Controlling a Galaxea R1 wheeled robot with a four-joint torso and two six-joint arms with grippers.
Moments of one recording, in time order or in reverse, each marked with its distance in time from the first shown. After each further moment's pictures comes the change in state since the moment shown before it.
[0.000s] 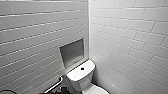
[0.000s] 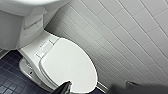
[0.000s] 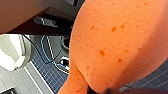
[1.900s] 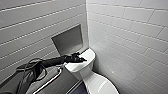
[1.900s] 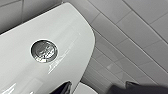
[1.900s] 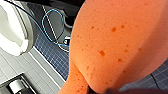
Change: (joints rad) left arm -0.473 0.400 -0.530 -0.147 0.144 -0.050; right arm 0.024 0.001 -0.003 0.000 0.012 -0.001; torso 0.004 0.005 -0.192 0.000
